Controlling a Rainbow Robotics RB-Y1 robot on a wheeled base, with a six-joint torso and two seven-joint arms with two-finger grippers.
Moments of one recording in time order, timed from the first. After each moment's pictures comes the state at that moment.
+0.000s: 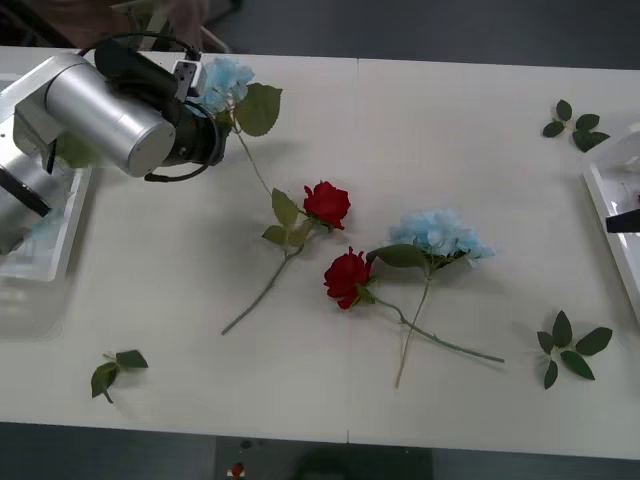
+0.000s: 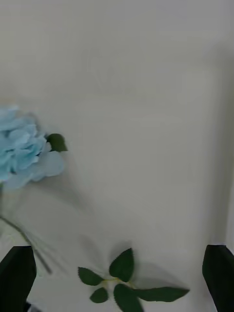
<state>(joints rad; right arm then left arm) -0.38 -0.71 -0.50 -1.38 -1.07 1.70 2.01 -0.81 0.71 -0.58 -1.44 0.60 1.04 -1.12</state>
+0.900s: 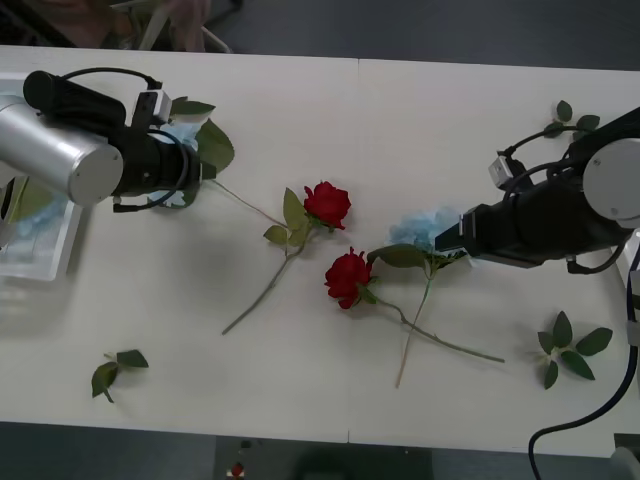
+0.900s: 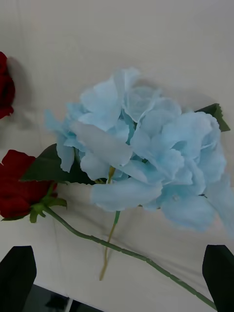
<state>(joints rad) -0.36 -0.33 -0.11 -1.86 -0.66 1.76 1.29 -0.63 0.74 -0.41 -1.53 0.76 1.02 -1.11</state>
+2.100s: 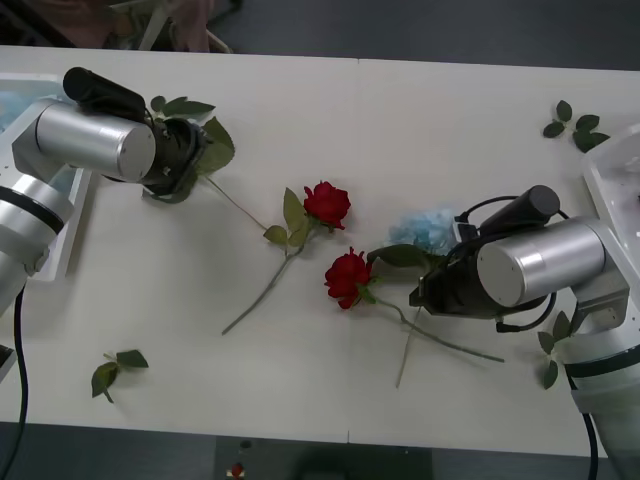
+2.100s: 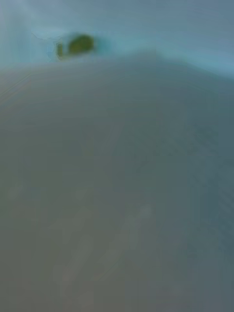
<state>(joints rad) -0.23 -0.33 0.19 -1.77 -0.40 1.52 1.19 -0.75 0.55 -0.35 -1.17 0.64 0.94 -0.34</state>
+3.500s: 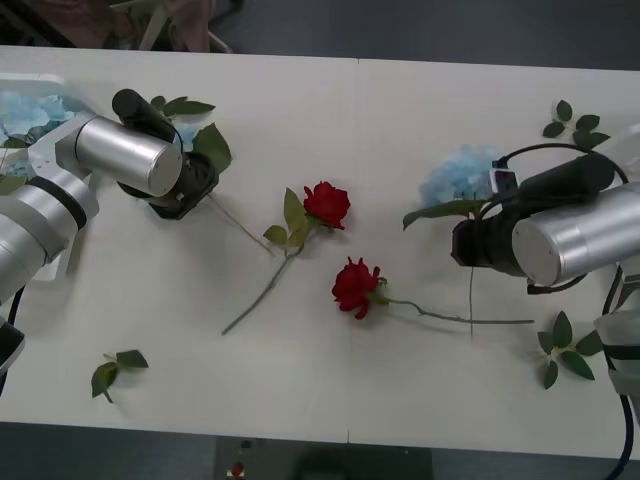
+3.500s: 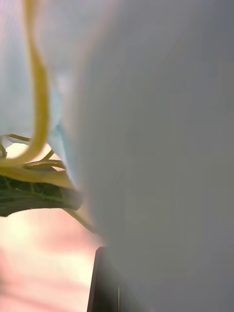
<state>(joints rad) -0.27 -0.42 0.14 -1.87 -0.34 1.41 1.19 -0.88 0.56 -0.64 -0.93 0.77 0.91 -0.42</state>
